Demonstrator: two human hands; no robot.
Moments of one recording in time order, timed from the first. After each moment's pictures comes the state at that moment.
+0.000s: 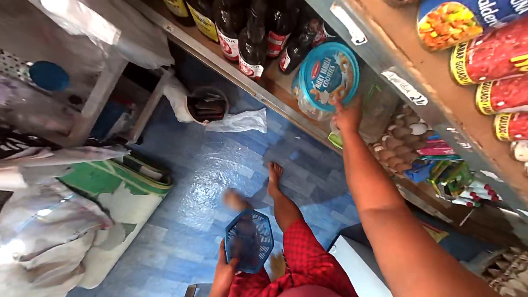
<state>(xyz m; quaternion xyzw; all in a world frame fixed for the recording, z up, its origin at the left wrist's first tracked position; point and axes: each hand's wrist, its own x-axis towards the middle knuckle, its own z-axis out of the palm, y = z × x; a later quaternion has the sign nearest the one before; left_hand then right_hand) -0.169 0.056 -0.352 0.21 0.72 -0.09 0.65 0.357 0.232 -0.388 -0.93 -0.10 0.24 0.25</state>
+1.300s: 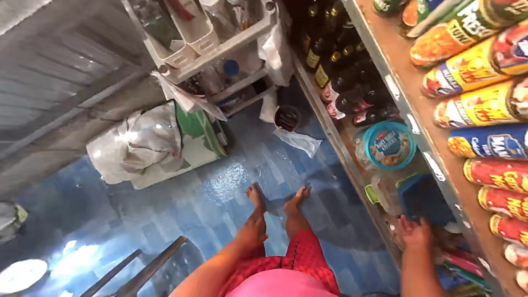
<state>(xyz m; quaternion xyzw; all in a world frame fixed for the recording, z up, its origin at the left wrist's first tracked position) -0.130 0.085 -0.298 0.52 0.53 -0.33 0.58 0.383 0.088 -0.308 -0.85 0.12 0.32 0.40</state>
